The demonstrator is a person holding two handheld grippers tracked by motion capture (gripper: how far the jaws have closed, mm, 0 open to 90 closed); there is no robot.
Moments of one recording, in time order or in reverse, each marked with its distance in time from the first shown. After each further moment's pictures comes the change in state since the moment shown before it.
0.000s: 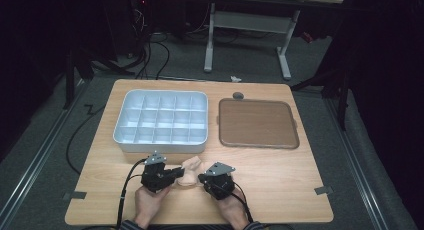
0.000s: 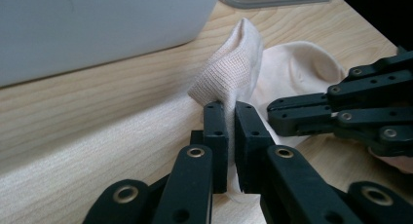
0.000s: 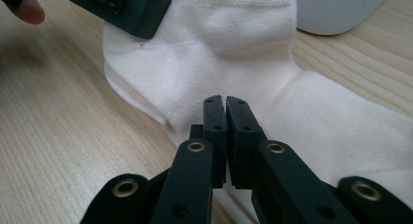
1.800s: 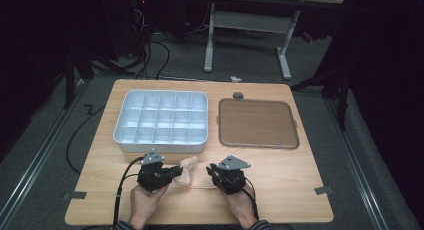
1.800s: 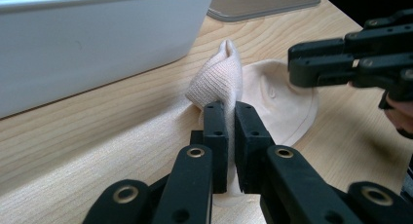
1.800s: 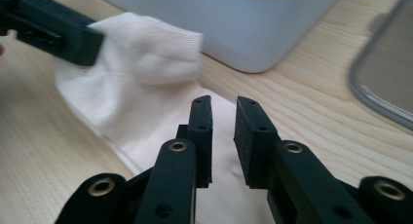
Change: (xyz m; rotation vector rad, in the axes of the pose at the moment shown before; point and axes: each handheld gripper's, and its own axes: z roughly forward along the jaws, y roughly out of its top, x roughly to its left) left arm -0.010 0.010 -0.018 -0.004 0.009 0.051; right arm -0.020 0.010 -0.037 -0.103 -0.077 0.058
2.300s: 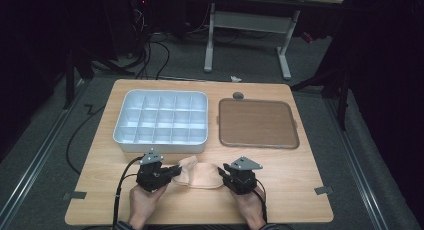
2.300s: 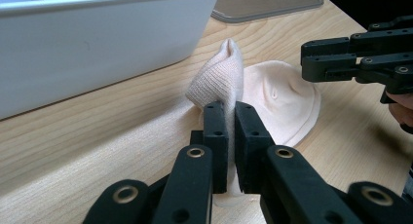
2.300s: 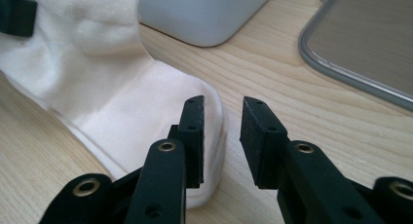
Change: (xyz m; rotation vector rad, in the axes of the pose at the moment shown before) left arm 0.001 0.001 -0.003 -0.004 0.011 -0.006; right arm -0.021 -0.017 -0.011 0.023 -0.069 0.056
